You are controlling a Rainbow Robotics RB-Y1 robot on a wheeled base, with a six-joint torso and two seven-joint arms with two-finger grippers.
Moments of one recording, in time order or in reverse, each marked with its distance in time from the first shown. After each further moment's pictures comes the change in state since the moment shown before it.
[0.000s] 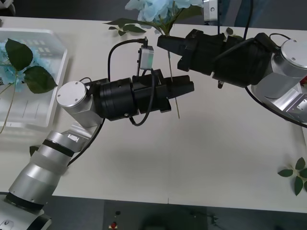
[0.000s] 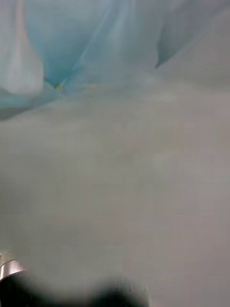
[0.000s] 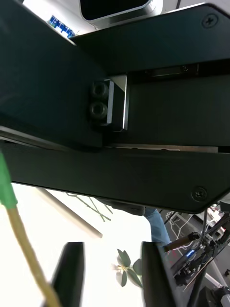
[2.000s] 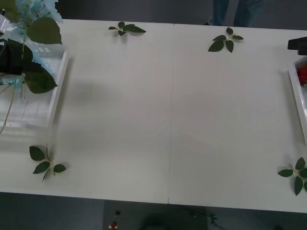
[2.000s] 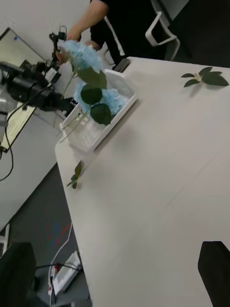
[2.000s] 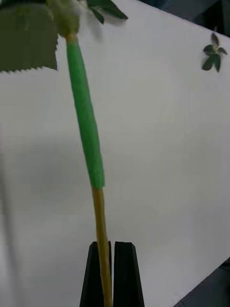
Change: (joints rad) right arm 0.000 -0.583 -0.076 0.427 -0.237 0.806 -0.092; left arm -0.125 0.427 0.711 -0.007 -0.821 0.697 0.901
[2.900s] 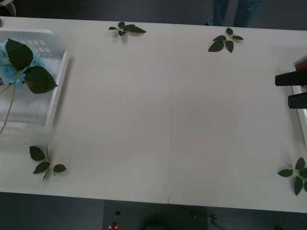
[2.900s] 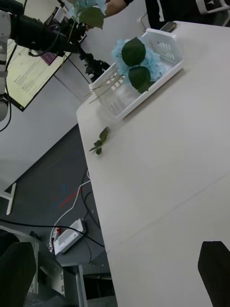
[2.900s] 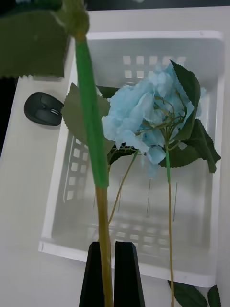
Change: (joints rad) right arm 0.449 -0.110 -0.268 -0.460 0.000 -0.141 0.135; left arm 0.394 0.179 0.141 -0.490 -0.406 -0.145 0.183
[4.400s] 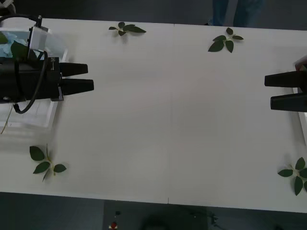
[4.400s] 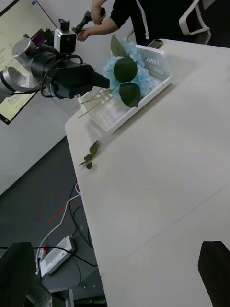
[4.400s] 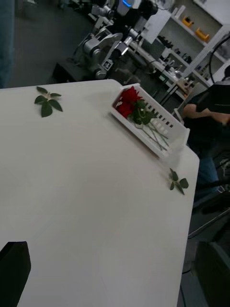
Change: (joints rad) right arm 0.141 0.000 -0.091 -0.171 0.000 -0.205 0.000; left arm -0.158 0.230 -0.843 0.244 1.562 -0.627 -0.920
